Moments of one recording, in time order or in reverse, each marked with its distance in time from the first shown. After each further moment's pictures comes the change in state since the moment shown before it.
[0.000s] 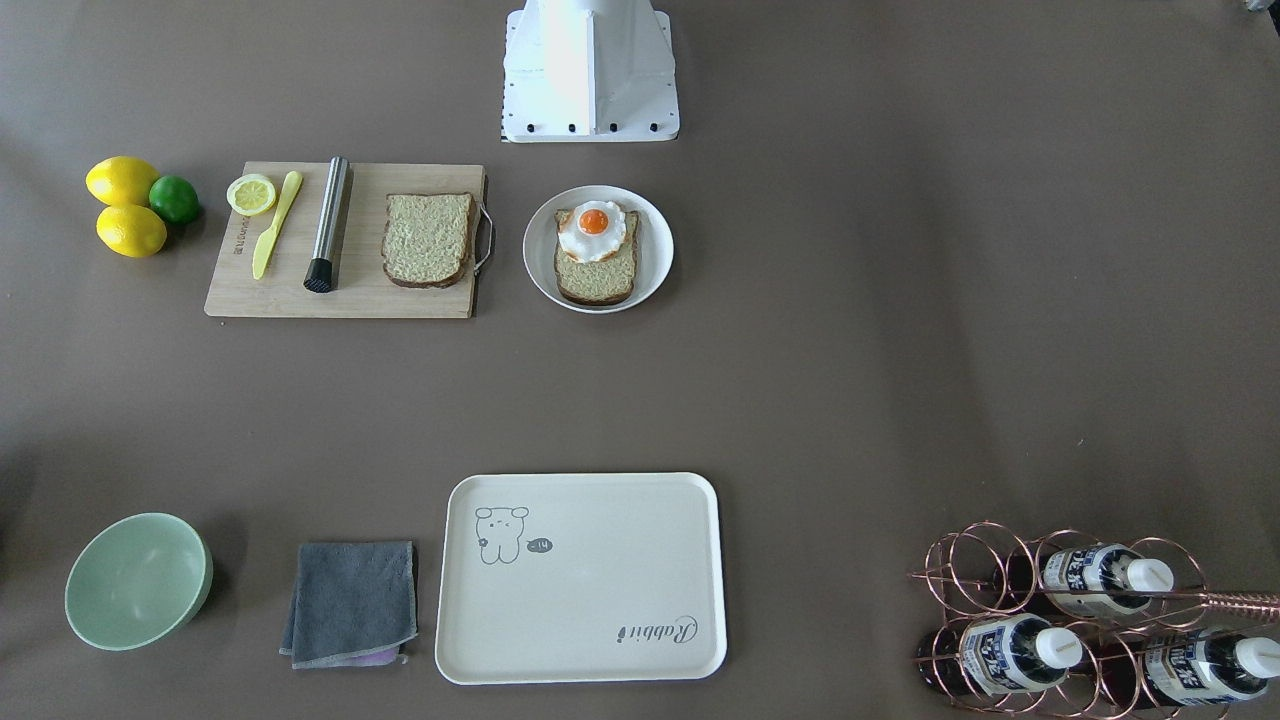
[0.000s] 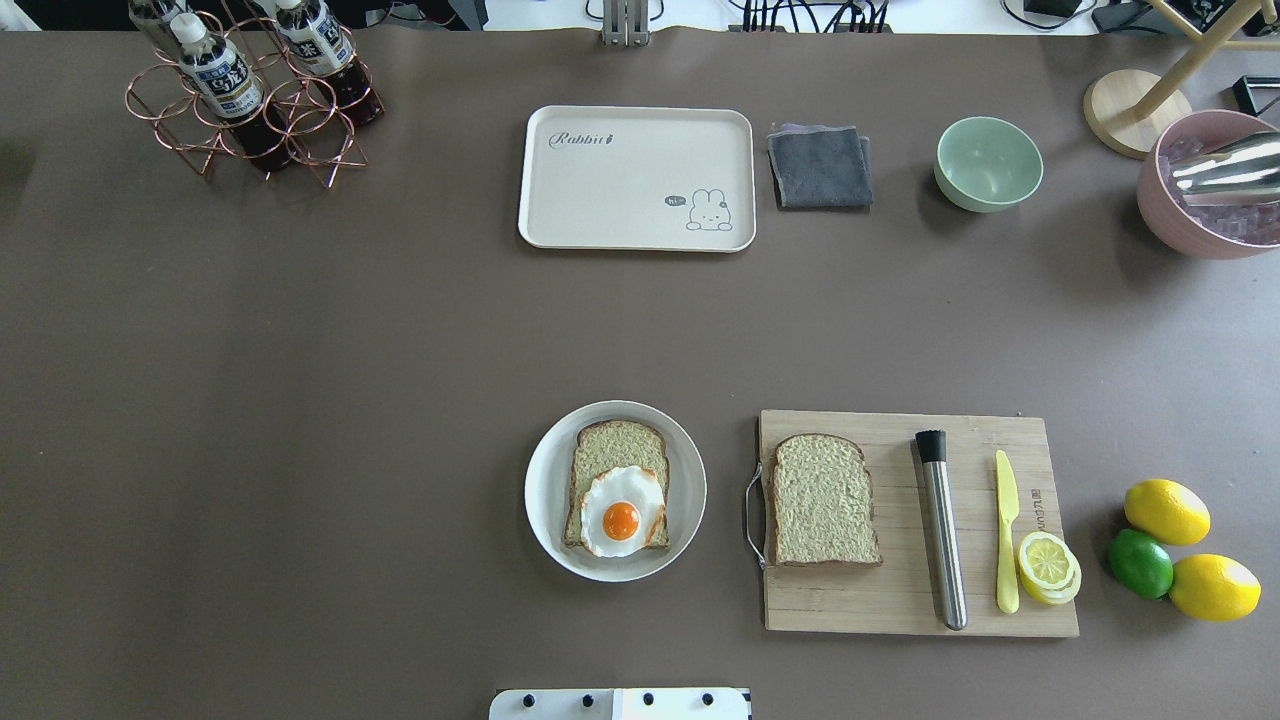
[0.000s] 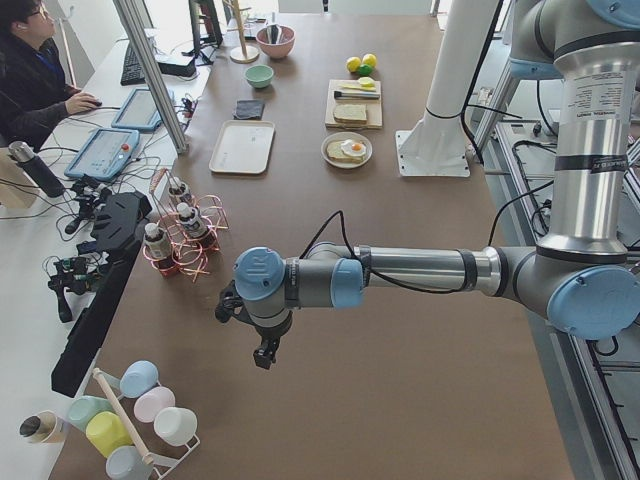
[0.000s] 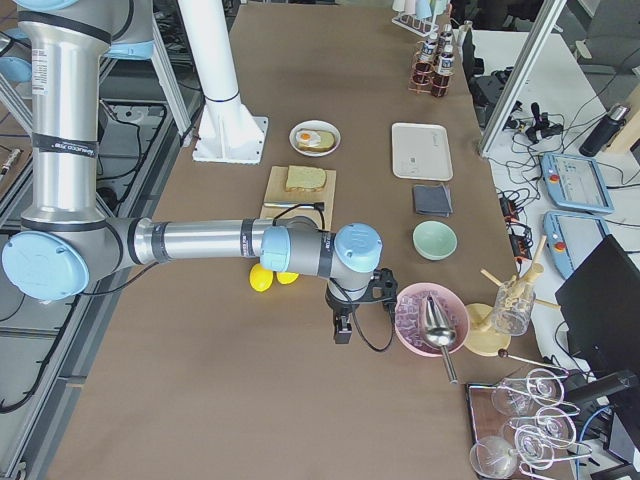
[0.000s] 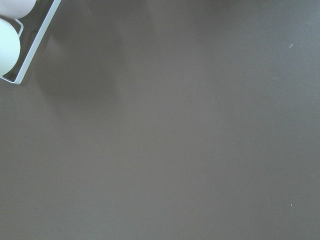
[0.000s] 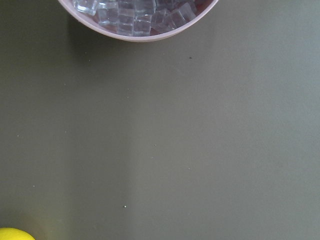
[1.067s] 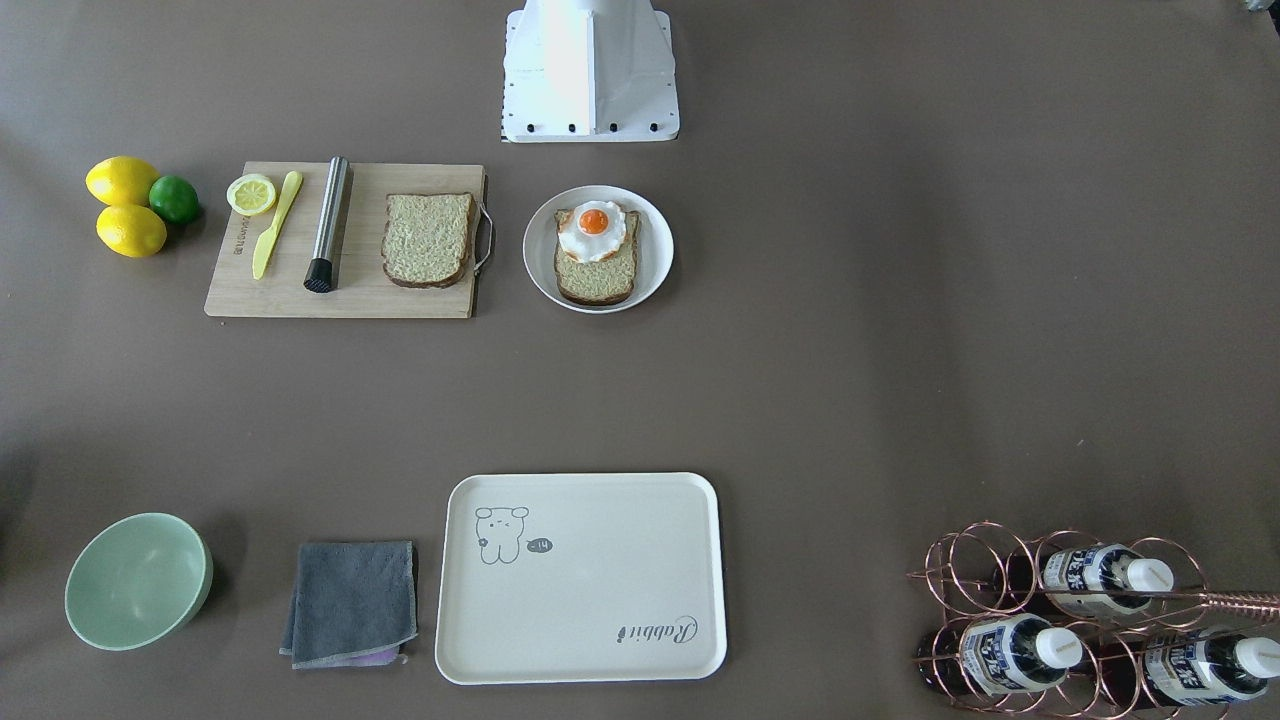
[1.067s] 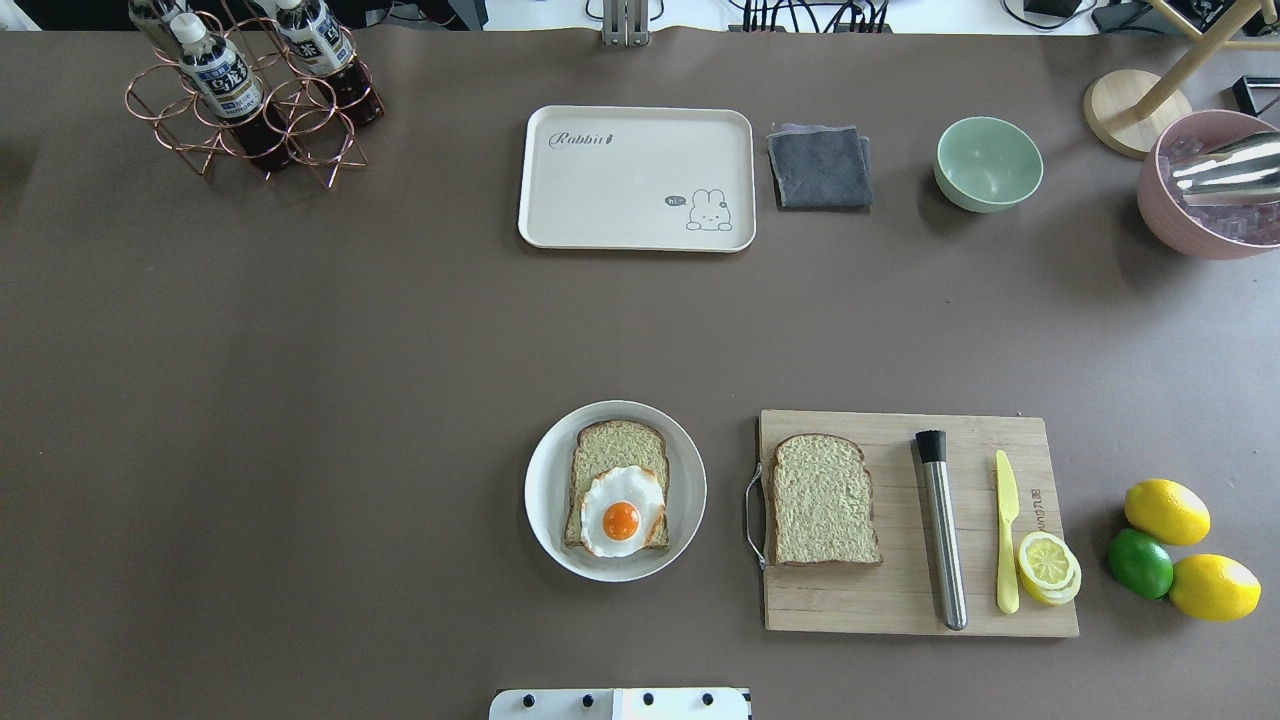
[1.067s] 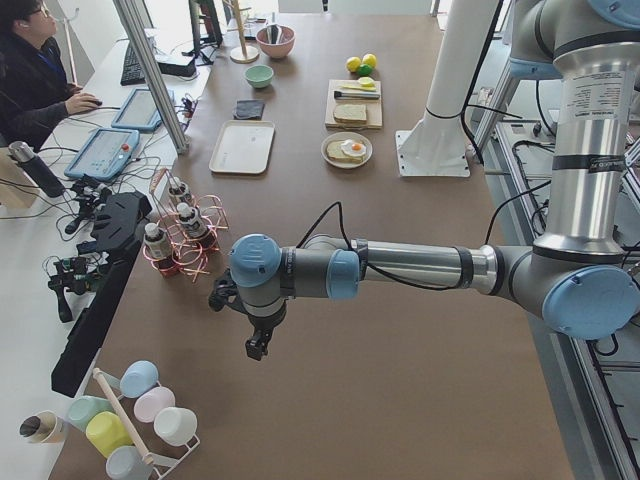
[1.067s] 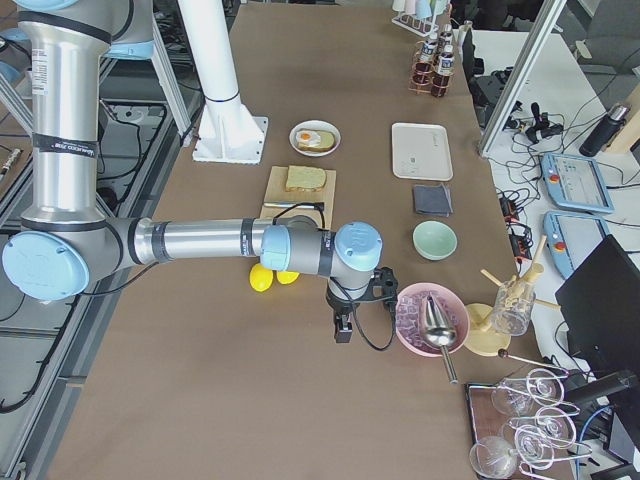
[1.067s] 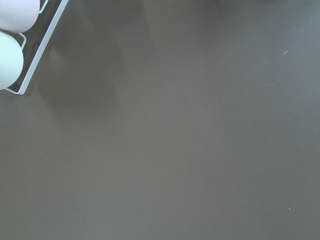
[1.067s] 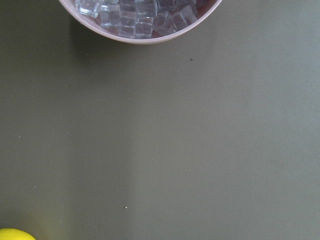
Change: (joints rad) left arm -0.004 -0.020 -0.018 -0.002 0.007 0.001; right arm 0.000 0.001 0.004 0.000 0.000 0.001
